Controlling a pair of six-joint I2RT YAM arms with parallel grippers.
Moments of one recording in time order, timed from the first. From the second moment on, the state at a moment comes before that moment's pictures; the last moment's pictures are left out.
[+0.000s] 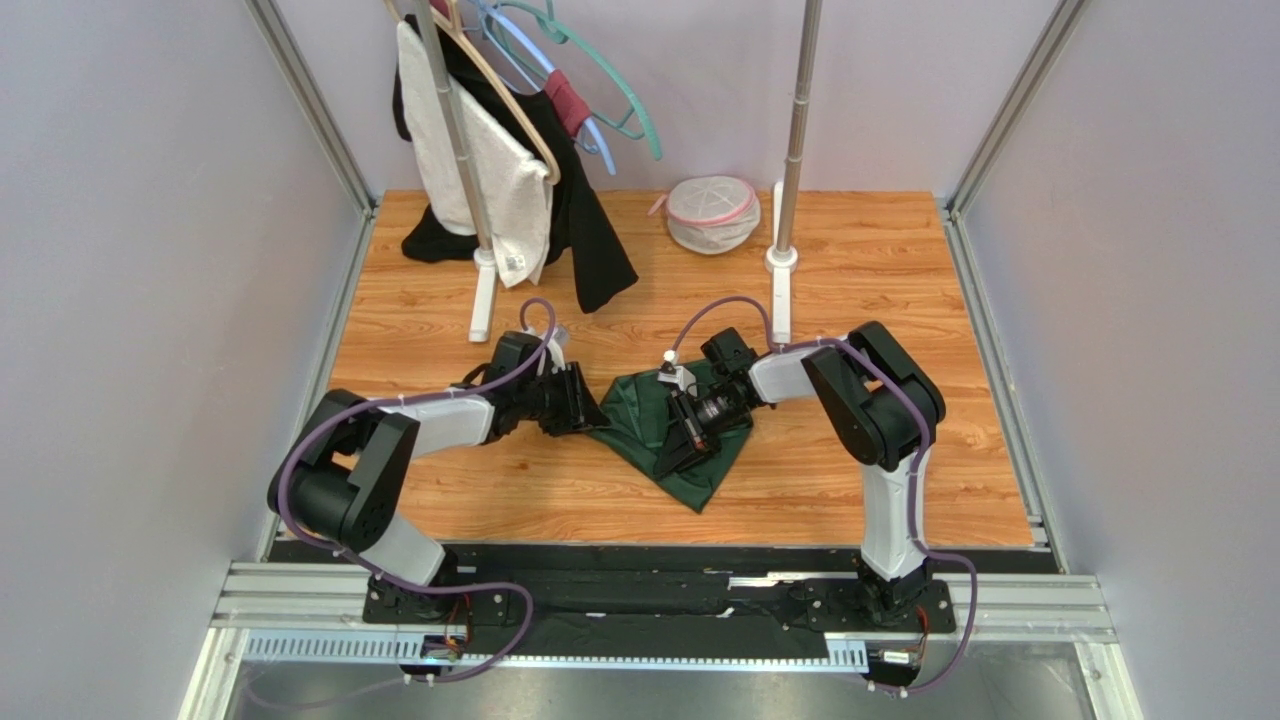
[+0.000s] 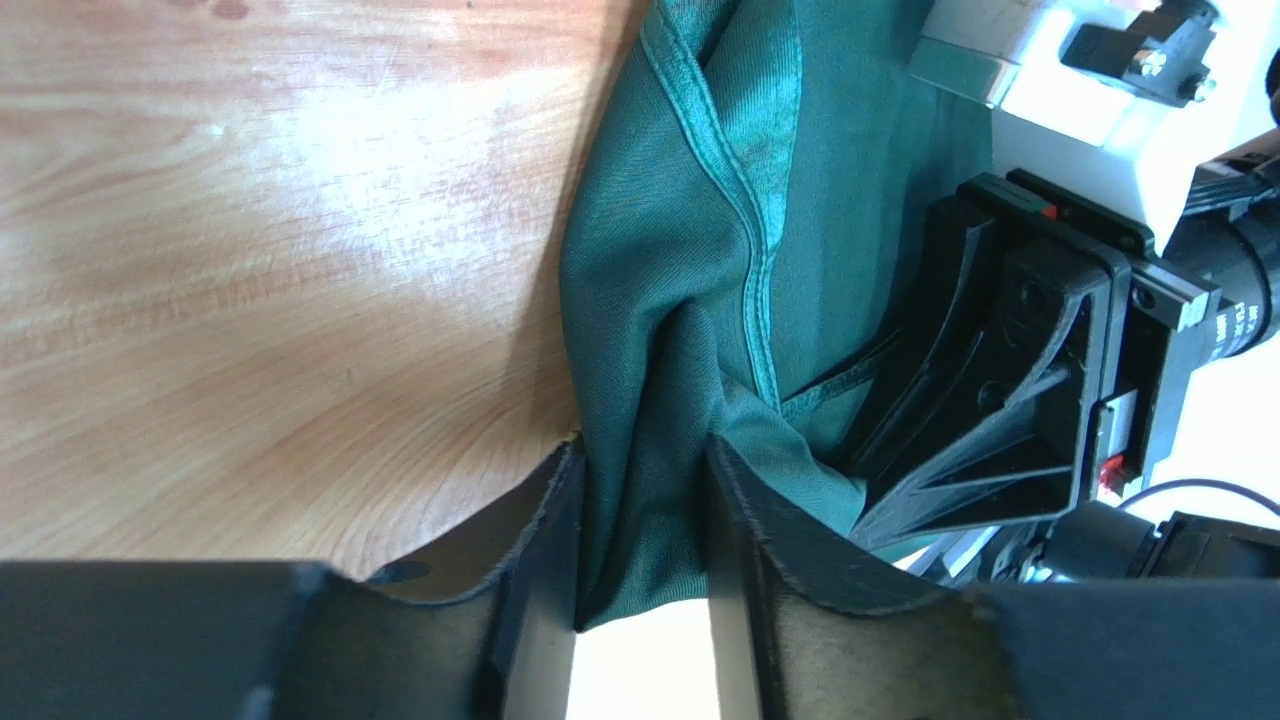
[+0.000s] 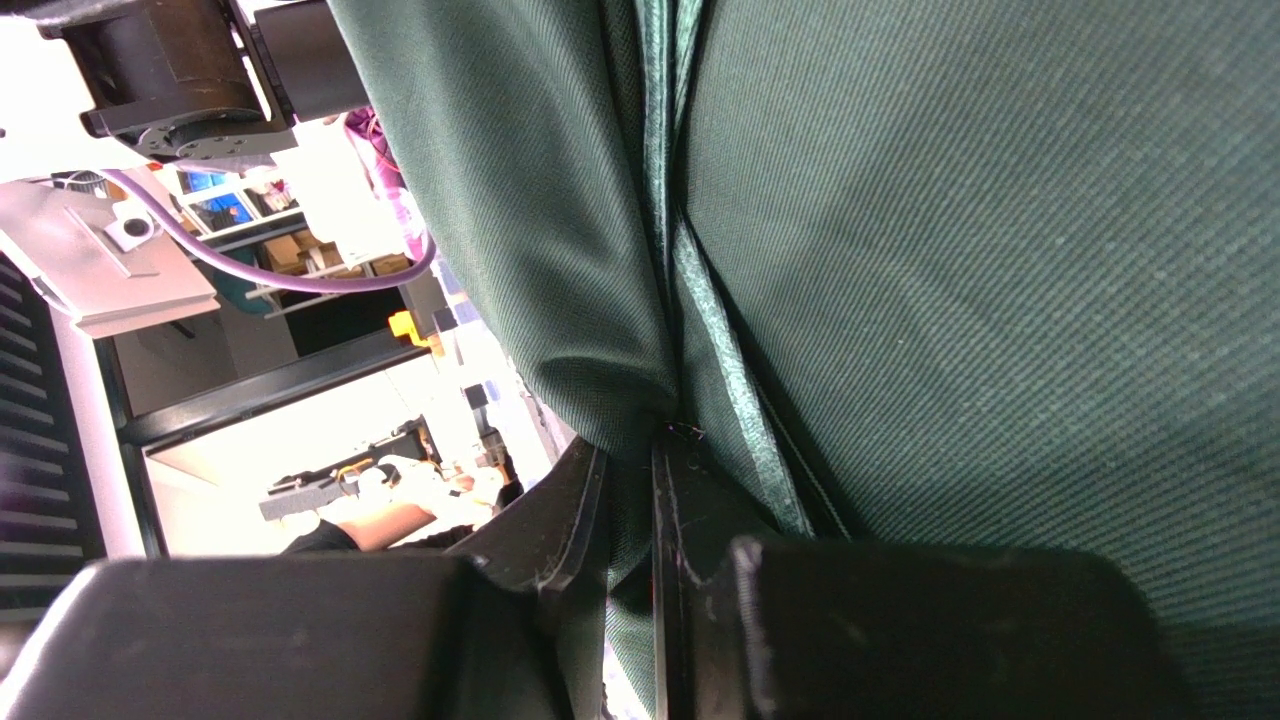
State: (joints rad) left arm -0.41 1.54 0.60 0.12 0.43 -0.66; right arm 0.53 2.03 1.00 -0.23 -1.08 0.33
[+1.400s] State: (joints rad) left arm -0.30 1.75 0.97 -0.45 0.48 -0.43; right arm 1.09 1.65 1.00 -0.11 0.11 0.02
